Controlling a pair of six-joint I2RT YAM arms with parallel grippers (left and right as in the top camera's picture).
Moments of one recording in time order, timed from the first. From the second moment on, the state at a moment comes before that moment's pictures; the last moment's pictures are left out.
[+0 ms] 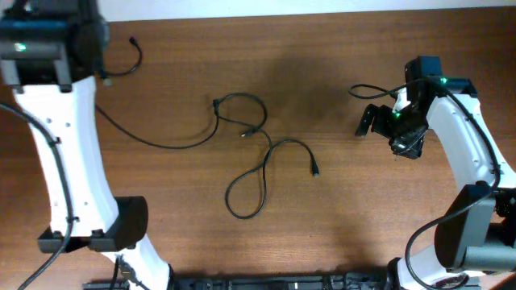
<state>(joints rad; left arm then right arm) -0.02 1.93 2.67 -1.47 -0.73 -0.21 -0.09 1.71 1.32 -1.13 -0.23 0.36</state>
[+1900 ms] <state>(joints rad) -0.19 1.92 1.47 -1.03 0.20 0.05 -0.09 1.71 1.32 -1.10 -0.23 0.36</state>
